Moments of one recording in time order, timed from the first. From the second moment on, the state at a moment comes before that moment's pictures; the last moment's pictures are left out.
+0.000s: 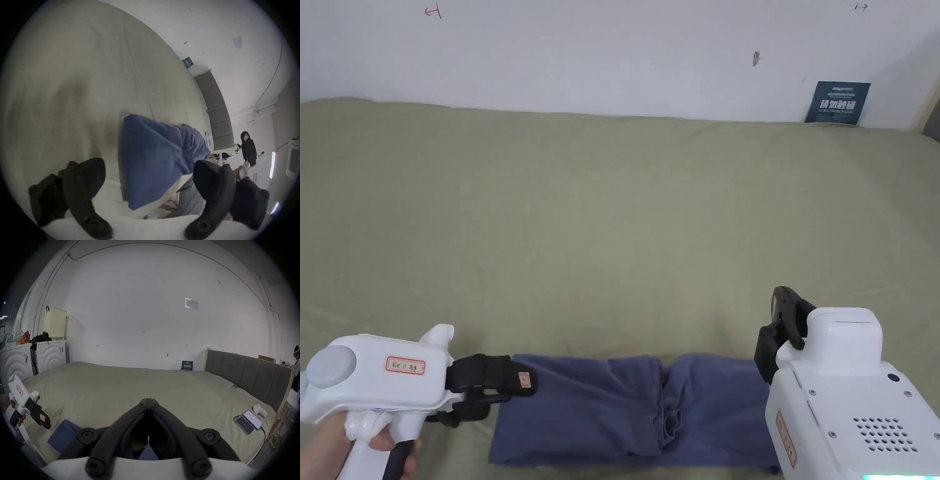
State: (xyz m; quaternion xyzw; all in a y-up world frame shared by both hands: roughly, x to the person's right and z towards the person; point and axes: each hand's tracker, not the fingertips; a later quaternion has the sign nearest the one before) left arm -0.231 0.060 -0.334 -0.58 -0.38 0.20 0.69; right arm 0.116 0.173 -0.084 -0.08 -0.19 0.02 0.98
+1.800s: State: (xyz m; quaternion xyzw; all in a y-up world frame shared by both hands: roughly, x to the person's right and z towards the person) left arm -0.035 0.151 -0.283 -0.52 -0.36 0.04 0.77; right arm 0.148 0.171 -0.057 -0.11 -0.20 -0.01 0.97
